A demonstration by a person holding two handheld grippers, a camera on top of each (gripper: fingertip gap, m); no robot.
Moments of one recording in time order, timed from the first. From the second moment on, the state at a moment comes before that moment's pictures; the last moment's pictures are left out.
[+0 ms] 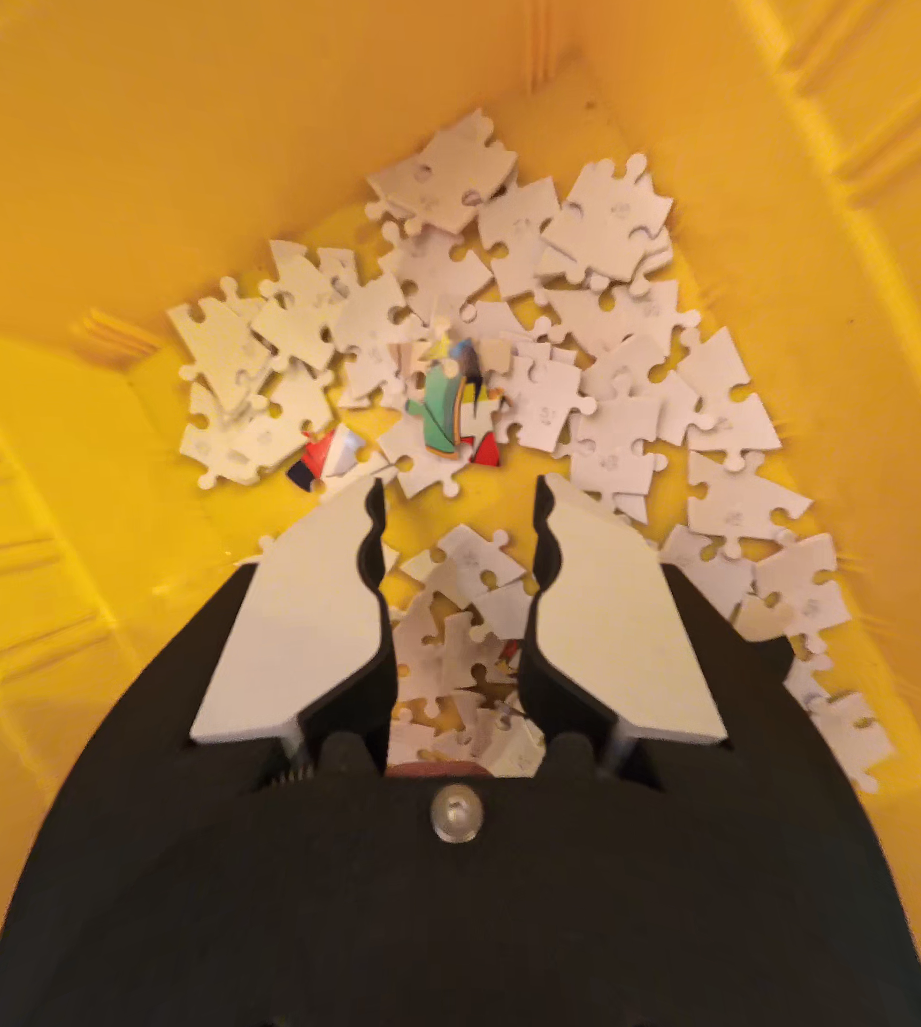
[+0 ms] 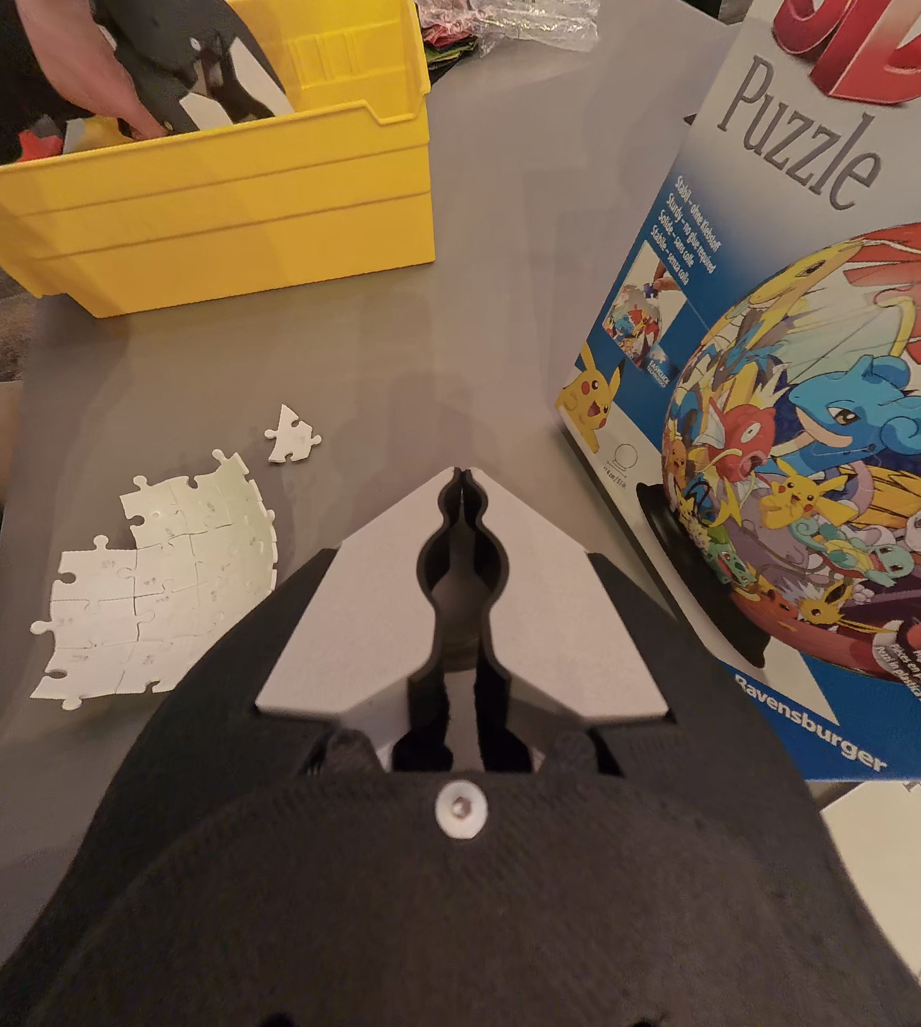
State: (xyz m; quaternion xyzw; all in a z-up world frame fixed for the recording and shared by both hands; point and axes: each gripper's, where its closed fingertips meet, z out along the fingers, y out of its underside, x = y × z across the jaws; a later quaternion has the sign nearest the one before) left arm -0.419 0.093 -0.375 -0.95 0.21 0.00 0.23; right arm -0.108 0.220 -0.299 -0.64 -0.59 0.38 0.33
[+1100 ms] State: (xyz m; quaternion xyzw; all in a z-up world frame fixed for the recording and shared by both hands) left arm -0.448 0.103 -0.376 -0.97 0.00 0.01 0.25; right arm -0.104 0.224 -0.297 -0.64 -0.58 0.39 0.33
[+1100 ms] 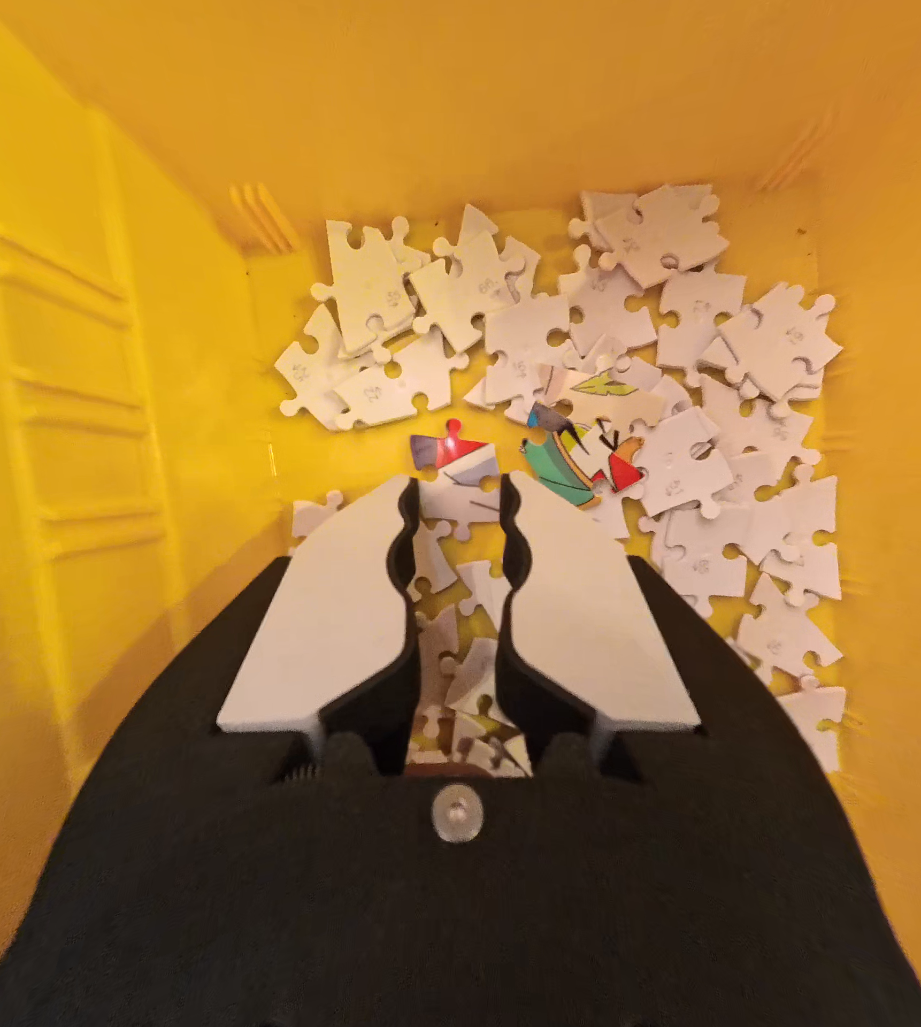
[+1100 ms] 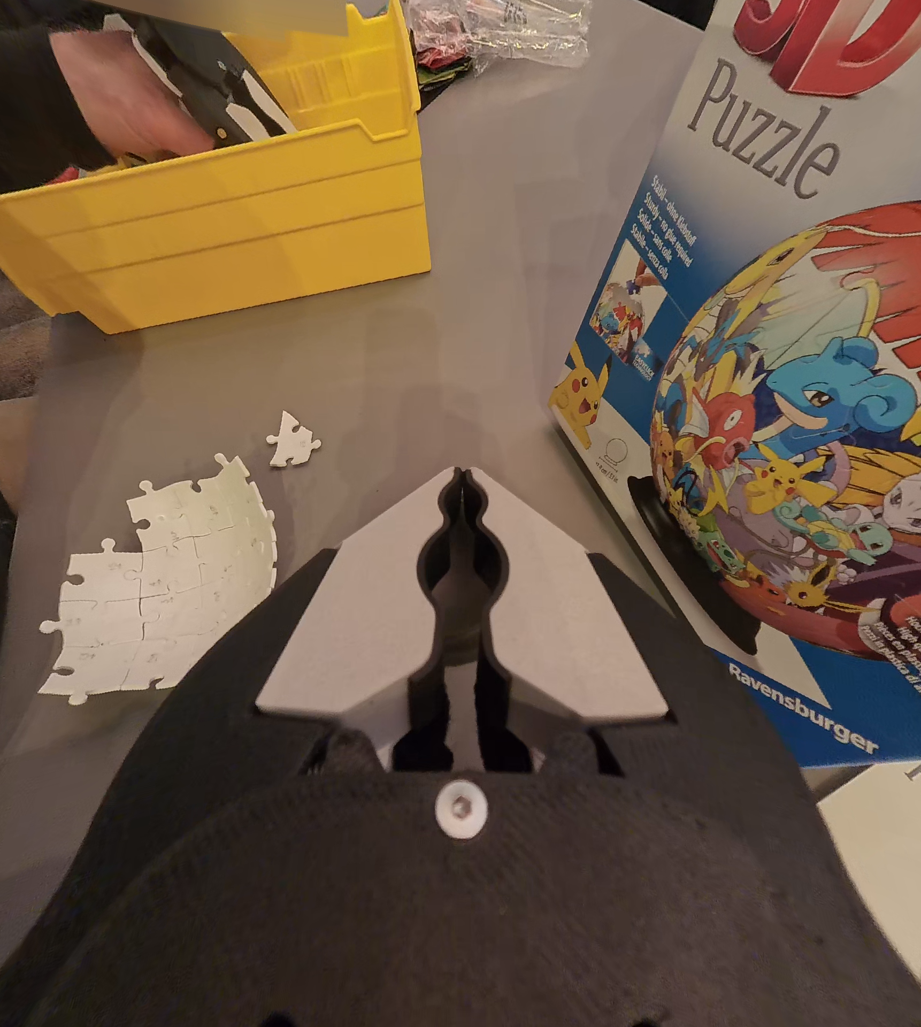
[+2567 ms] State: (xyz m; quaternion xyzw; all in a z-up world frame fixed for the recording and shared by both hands) left arm -0.403 0.066 -0.190 -0.65 0.01 -0.43 0.63; right arm -0.104 0.222 -0.296 -0.64 -0.58 0.39 0.33
